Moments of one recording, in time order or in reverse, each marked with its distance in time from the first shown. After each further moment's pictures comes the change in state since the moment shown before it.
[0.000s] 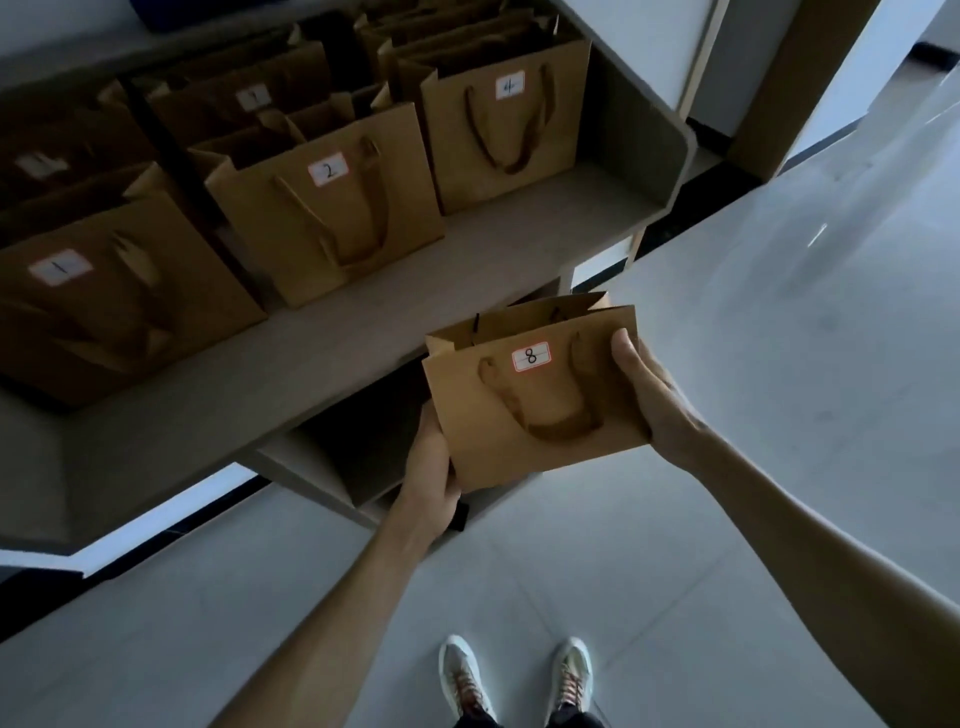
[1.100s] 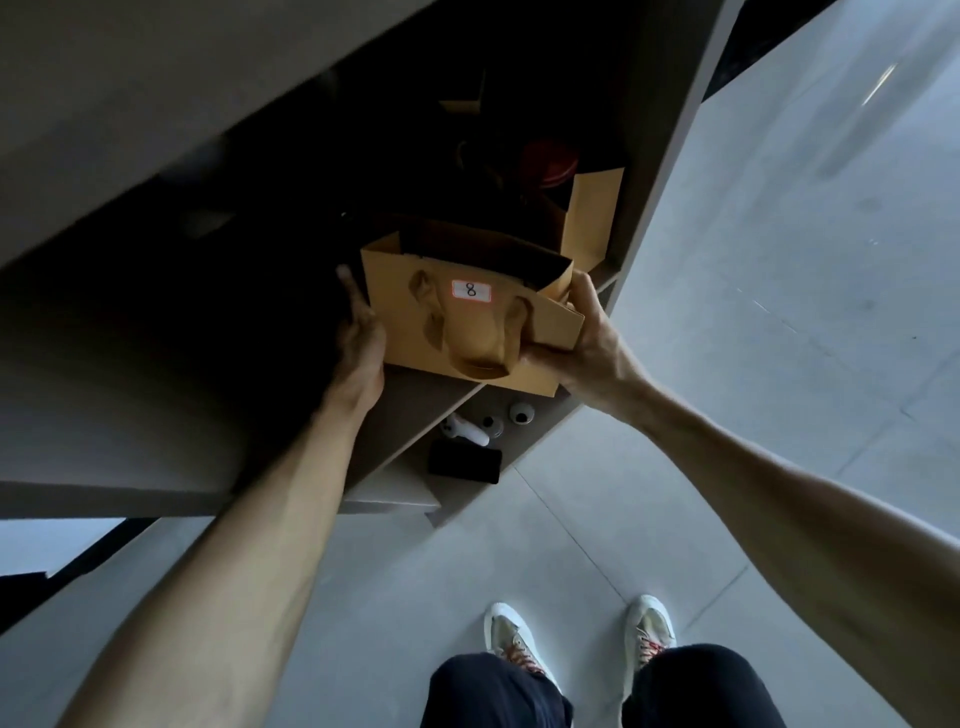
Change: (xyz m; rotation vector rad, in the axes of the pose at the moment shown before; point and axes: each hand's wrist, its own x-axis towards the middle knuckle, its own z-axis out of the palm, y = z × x) left_hand 0.265 -0.088 -0.146 0.478 0.334 0.196; right_hand 0.182 0.246 0.100 -0.234 -0.014 -0.281
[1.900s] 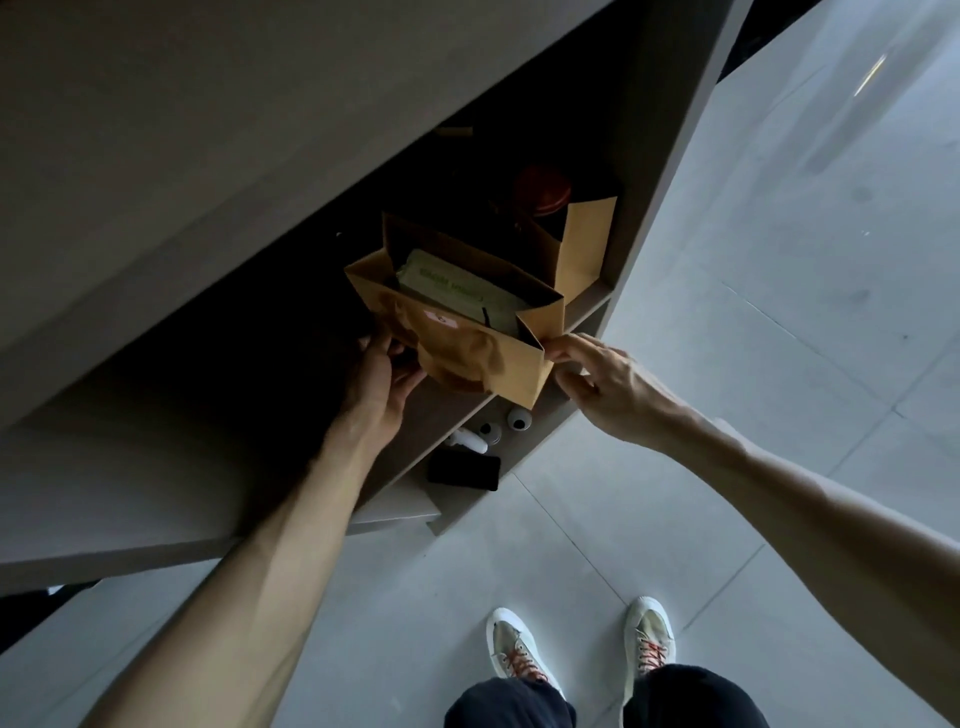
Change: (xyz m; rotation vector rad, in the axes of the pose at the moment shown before) left_hand 0.008 -0.004 0.004 -0.416 -0.155 -0.247; right_hand -0.009 -0.001 -0.028 -0.514 -0.138 -0.086
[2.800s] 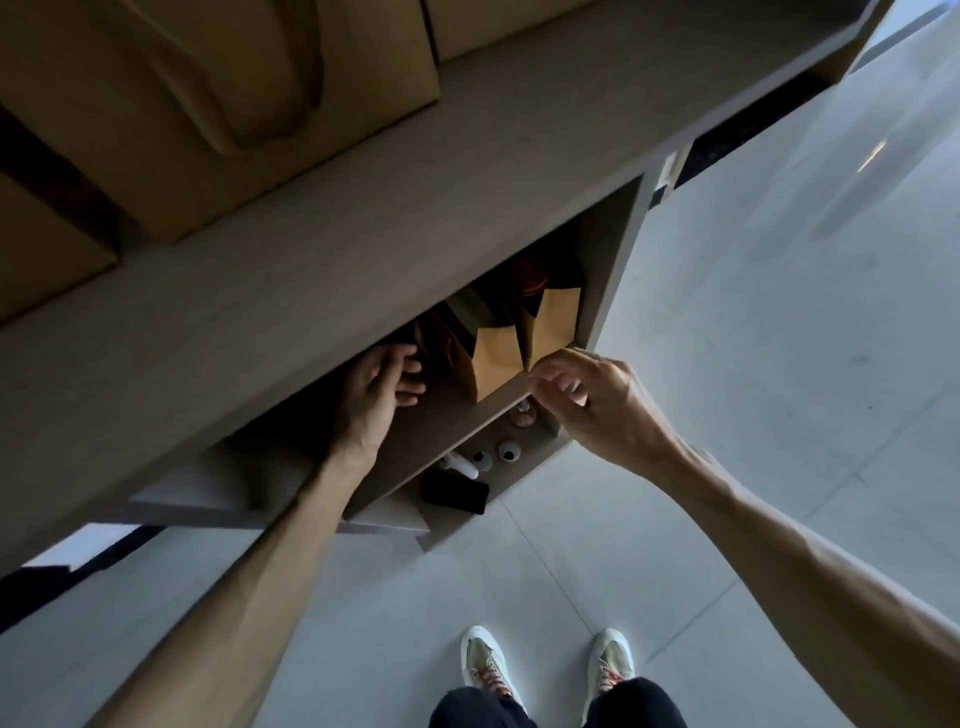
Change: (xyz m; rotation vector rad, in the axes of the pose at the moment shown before) left_hand -0.093 0.059 0.014 0.370 -0.012 0.405; right_hand -0.023 -0.083 -0.090 -0.046 0.165 -0.173
